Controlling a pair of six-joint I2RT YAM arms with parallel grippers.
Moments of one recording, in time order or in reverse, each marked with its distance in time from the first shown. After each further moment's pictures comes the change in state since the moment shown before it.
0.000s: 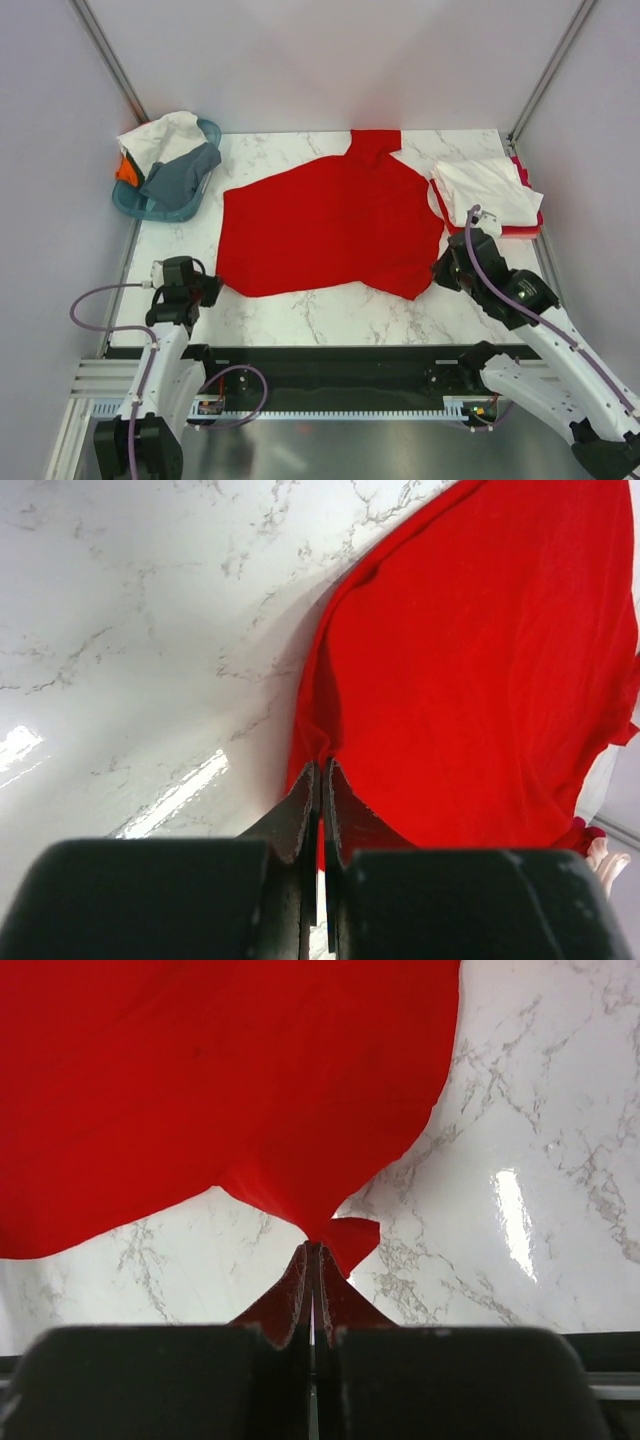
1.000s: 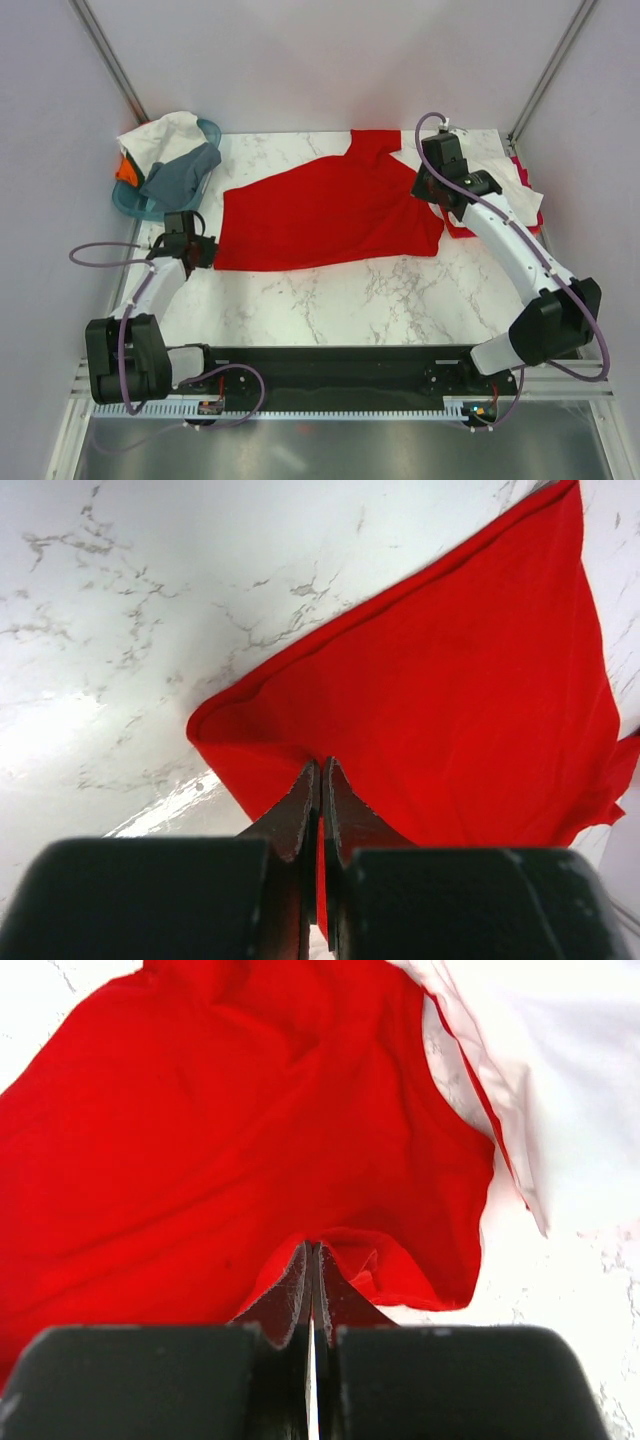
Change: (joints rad) left arm -0.001 0.542 0.371 0.046 -0.073 -0.029; right arm -0.227 0.720 0.497 0.254 -0.003 -0.233
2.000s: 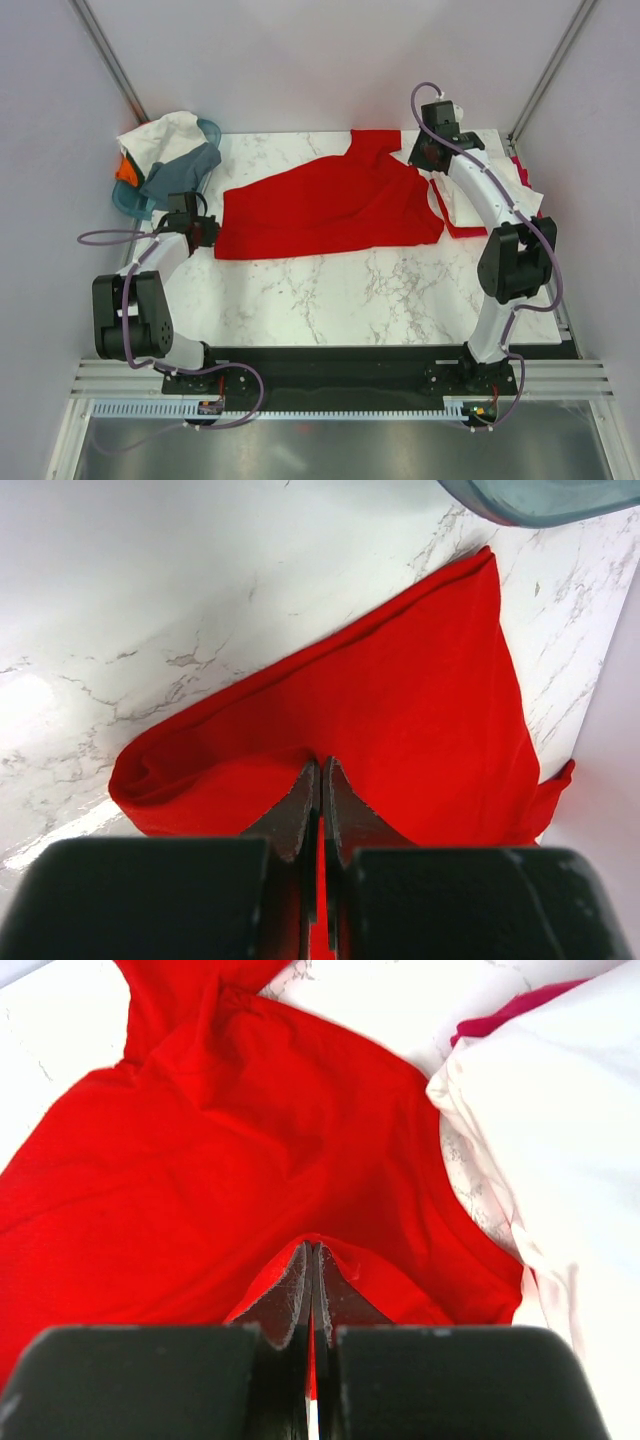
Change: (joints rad) left arm 0.000 0.248 0.151 0.130 0.000 -0.120; right arm -0.129 0.433 0.380 0.010 -0.098 -0.054
